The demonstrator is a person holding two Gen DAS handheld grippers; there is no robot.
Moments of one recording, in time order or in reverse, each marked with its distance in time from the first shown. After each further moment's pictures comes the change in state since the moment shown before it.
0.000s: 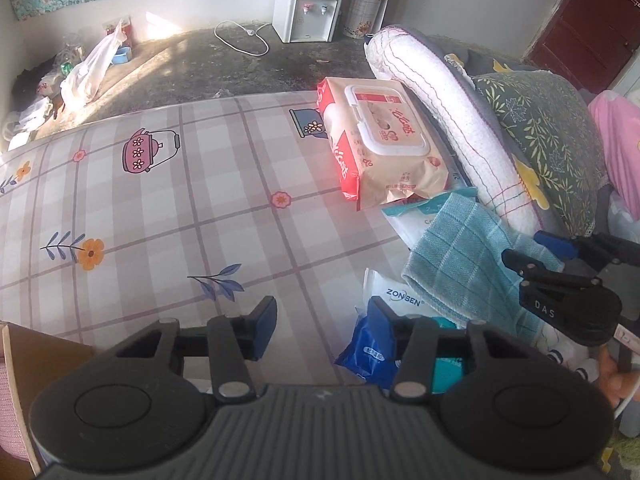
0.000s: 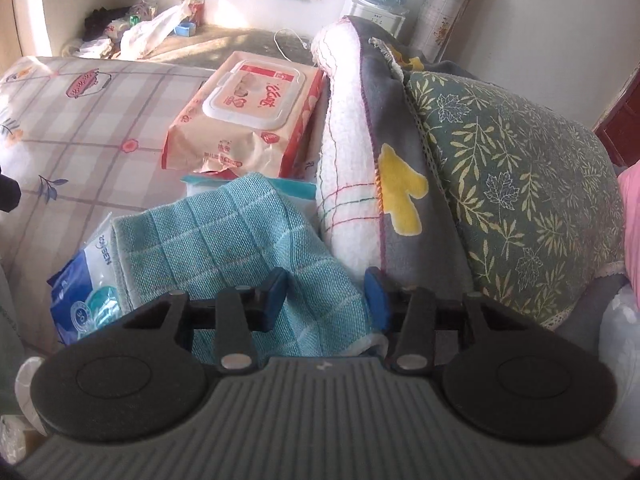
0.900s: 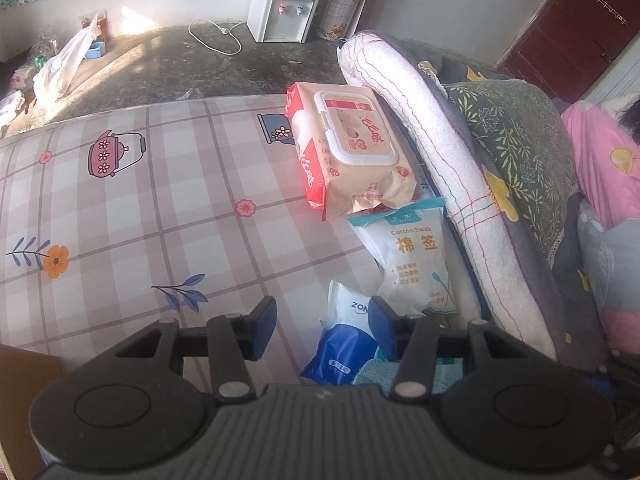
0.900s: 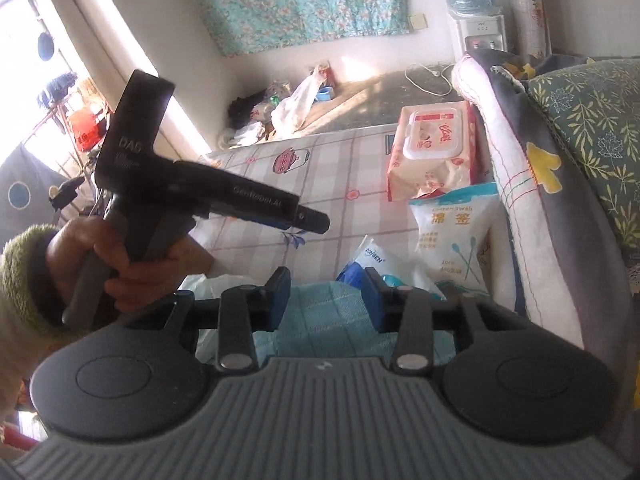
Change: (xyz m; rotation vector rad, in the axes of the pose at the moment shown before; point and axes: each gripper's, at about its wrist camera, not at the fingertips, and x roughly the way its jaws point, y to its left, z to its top) left arm 0.006 -0.006 0.012 0.000 -0.009 -0.119; right arm -0.129 -0.006 -0.020 0.330 -0.135 0.595
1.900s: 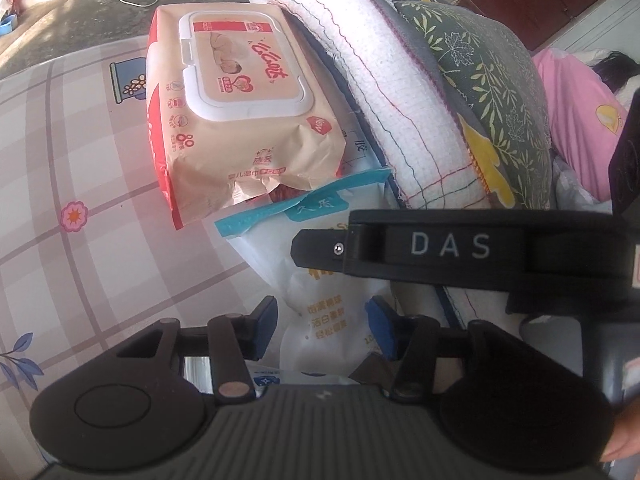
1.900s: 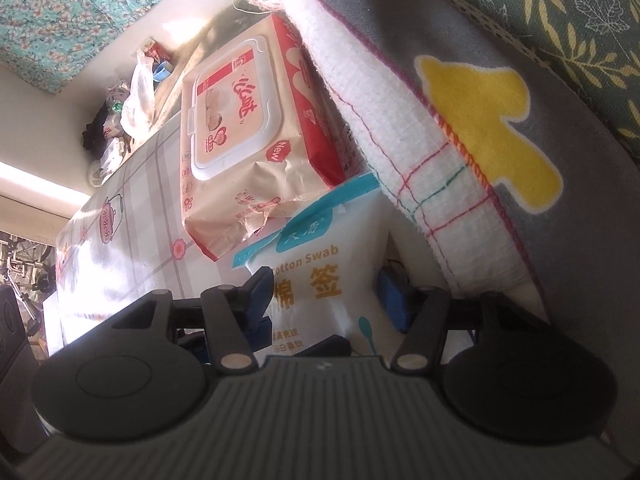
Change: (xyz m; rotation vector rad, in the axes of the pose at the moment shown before) left arm 0.124 -0.045 0.030 0.056 0.161 -0.187; right arm 0.183 -0.119 0.050 0.455 0.228 -0.238
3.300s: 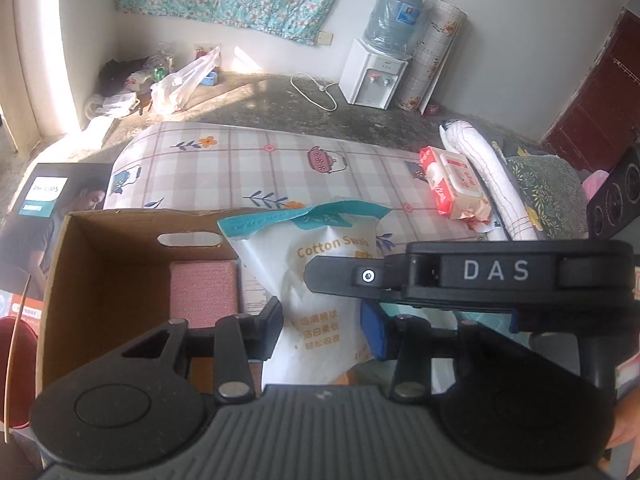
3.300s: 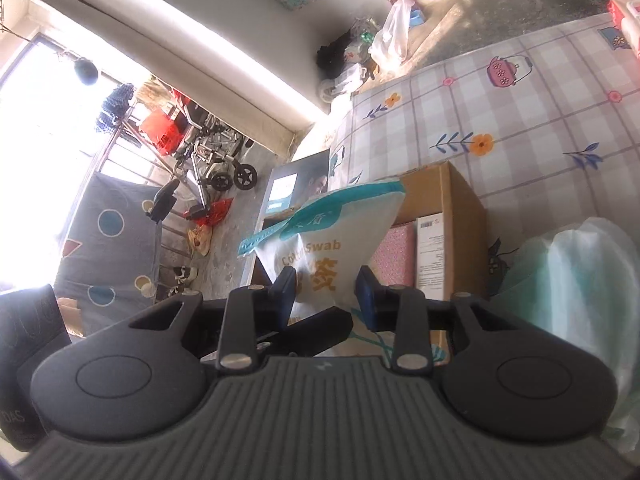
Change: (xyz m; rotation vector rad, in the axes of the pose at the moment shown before) left arm -0.358 0.129 -0.255 -0.225 -0.362 0.333; right arm -0.134 0.326 -0.282 -0.332 0.092 0.507
